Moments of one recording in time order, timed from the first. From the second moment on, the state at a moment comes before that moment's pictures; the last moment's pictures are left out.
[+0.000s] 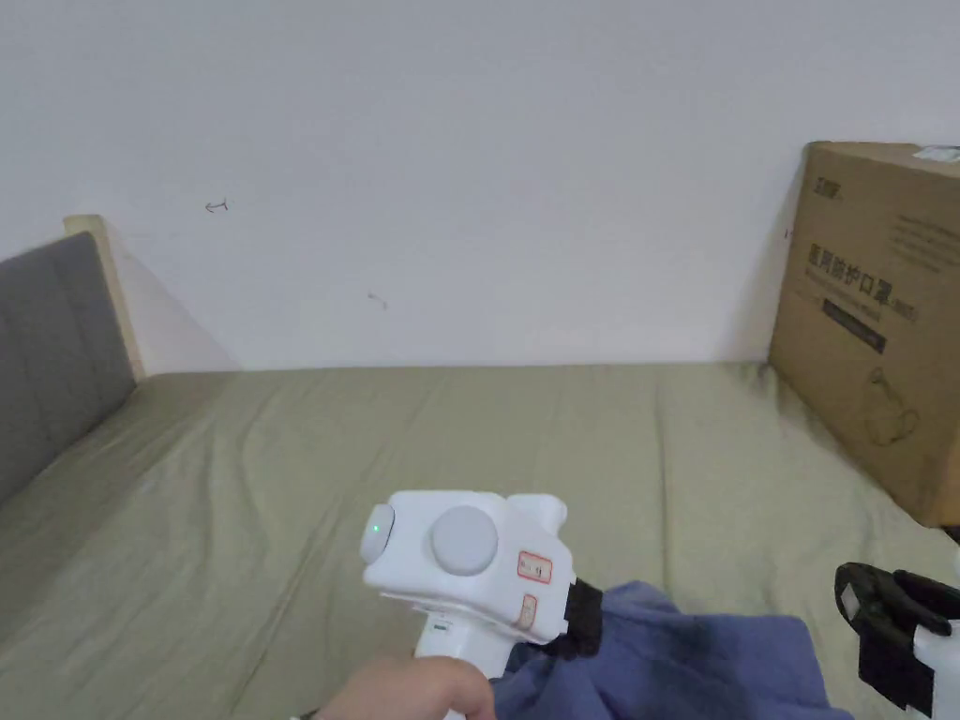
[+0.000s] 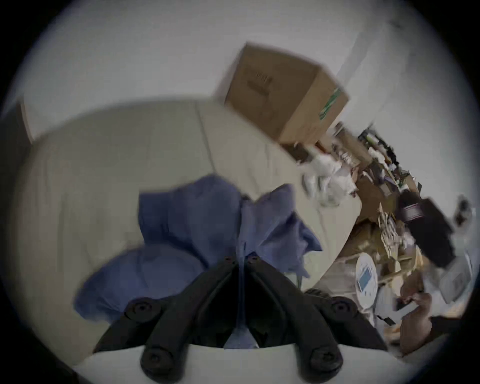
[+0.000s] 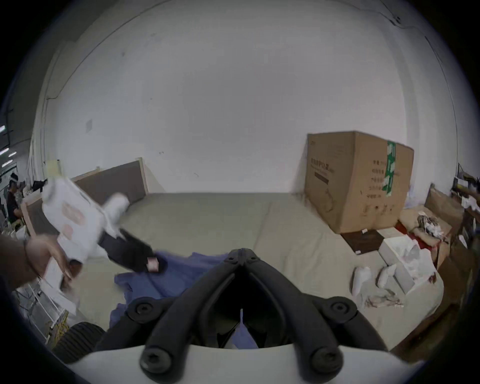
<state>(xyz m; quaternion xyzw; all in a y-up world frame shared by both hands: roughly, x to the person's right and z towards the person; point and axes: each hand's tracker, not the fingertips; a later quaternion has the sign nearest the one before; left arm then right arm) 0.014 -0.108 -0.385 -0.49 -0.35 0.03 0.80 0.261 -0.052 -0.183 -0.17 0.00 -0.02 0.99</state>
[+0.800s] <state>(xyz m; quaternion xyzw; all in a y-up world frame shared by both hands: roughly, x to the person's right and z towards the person) -0.162 -0.057 -0.261 -0.18 -0.15 0.04 0.97 0.240 -0.048 -0.184 -0.10 -0.01 -0.04 0.99</state>
